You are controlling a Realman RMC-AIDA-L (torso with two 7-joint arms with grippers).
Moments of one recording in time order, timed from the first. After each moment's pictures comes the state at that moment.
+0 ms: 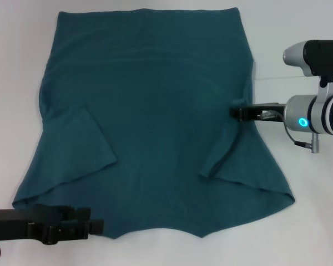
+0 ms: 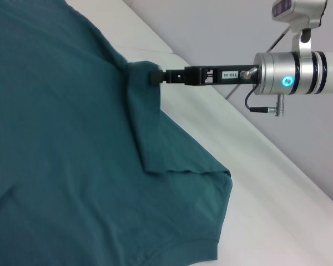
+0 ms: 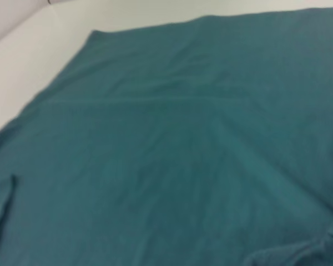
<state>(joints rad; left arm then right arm) -0.49 -2.11 0.56 0.85 2.28 1.77 -1.83 0.75 2.09 -0.90 -0.58 -2.17 -0.71 2.12</state>
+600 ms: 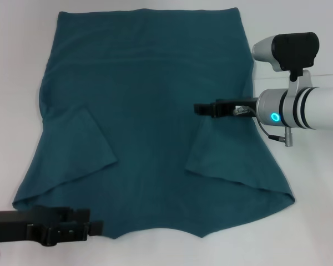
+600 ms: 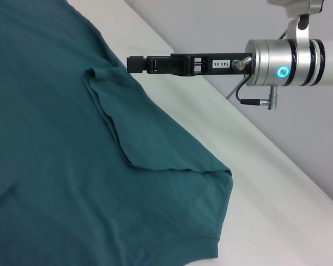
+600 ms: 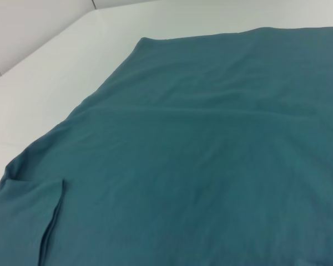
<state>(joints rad) -0.48 -2.11 0.56 0.85 2.28 1.77 -1.83 0.82 2.09 -1.04 -0.51 -2.03 -0.64 2.07</state>
